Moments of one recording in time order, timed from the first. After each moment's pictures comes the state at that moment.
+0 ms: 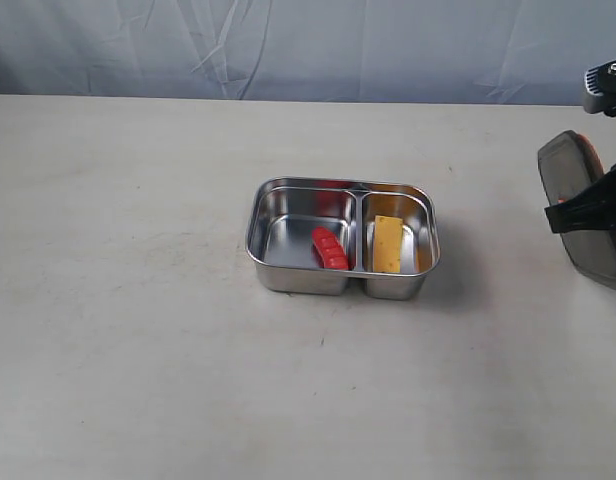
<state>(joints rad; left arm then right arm) -0.27 0.00 0.00 1.13 -0.46 -1.84 0.45 1.14 -0.73 -0.50 0.65 0.34</state>
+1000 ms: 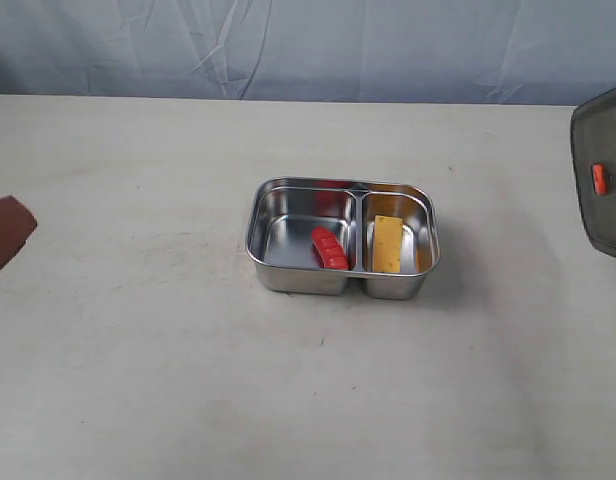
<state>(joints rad) -0.27 0.37 -0.11 1.08 -0.42 -1.90 0.45 0.87 -0.73 -0.45 0.72 0.35</state>
